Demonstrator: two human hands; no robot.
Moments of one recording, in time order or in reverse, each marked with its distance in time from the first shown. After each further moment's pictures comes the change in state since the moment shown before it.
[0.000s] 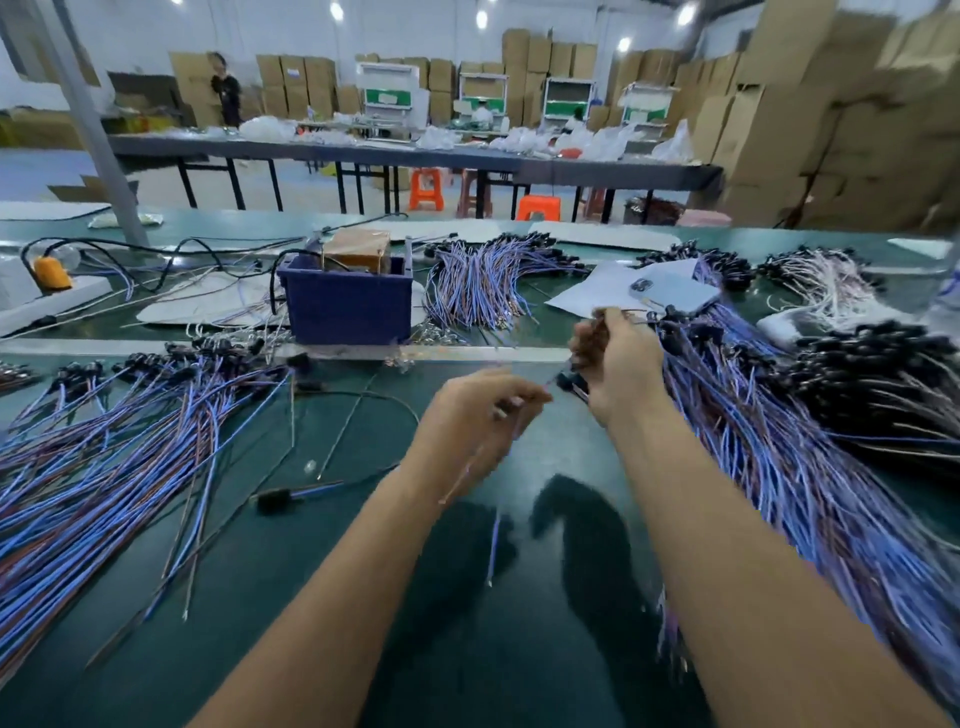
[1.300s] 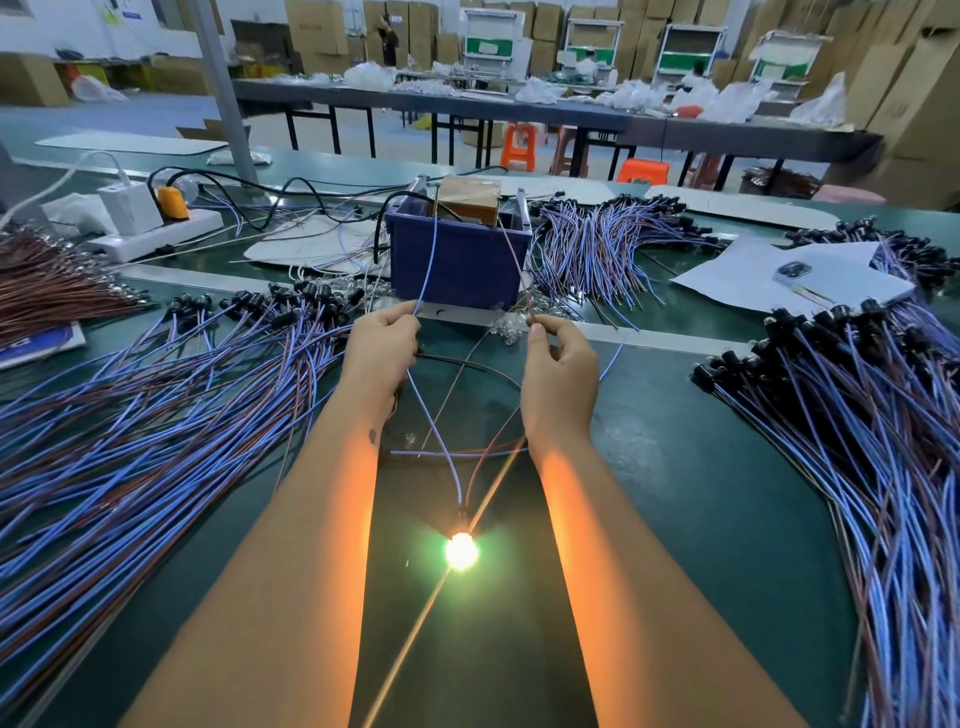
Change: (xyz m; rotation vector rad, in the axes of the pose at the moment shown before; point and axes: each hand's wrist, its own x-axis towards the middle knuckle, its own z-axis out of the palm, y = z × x) left_hand 0.017 -0.142 -0.127 -0.258 0.552 -0.728; right_hand -0.034 0.139 0.099 -0.565 -0.095 -0.257
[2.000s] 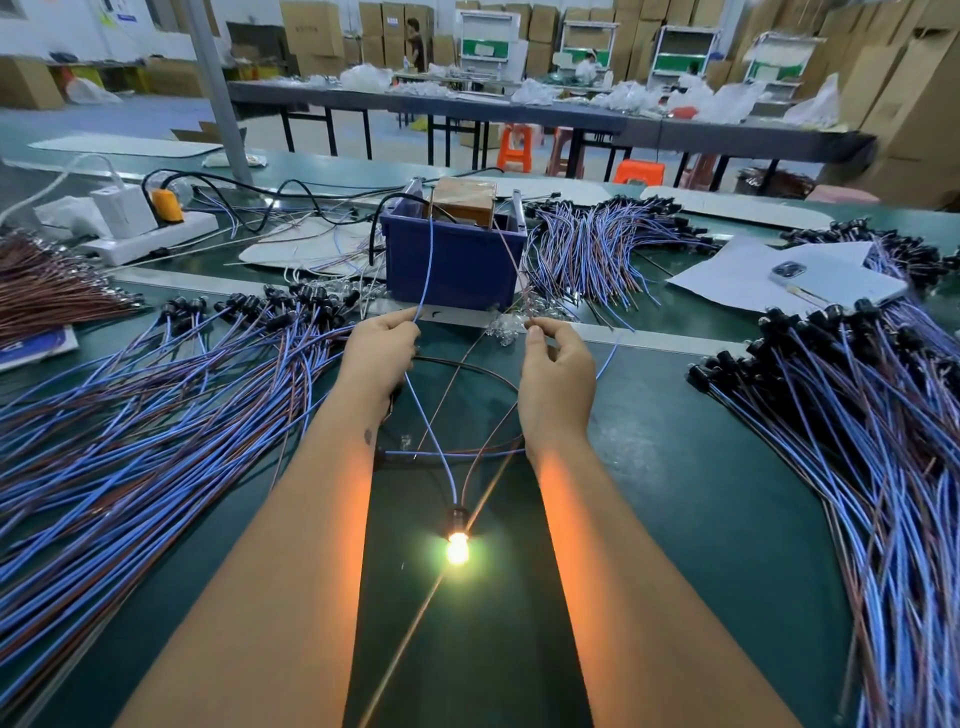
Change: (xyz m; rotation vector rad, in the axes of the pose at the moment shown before) left_hand 0.017 -0.014 0.002 0.046 -0.027 -0.019; right_hand 0.002 0.002 0.002 0.007 -0.010 0.079
